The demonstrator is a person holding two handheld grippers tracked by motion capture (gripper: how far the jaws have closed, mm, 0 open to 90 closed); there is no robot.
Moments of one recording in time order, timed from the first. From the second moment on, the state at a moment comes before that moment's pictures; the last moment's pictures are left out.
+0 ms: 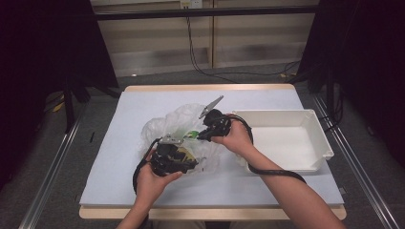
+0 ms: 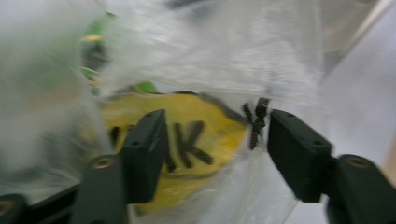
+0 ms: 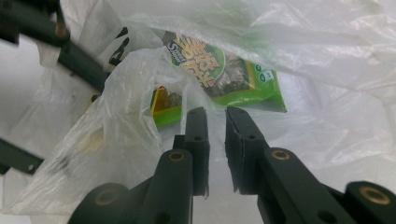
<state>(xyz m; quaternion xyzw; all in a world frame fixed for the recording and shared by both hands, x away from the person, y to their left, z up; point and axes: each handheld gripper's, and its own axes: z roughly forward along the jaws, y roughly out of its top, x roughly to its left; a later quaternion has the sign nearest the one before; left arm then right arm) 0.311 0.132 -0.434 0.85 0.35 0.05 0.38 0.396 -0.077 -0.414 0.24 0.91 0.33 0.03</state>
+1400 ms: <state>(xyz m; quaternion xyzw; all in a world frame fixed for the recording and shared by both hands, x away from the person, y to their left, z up) 0.318 0.150 -0.444 0.86 0.37 0.01 0.34 0.383 -0.058 -0.408 0.21 0.91 0.35 0.02</state>
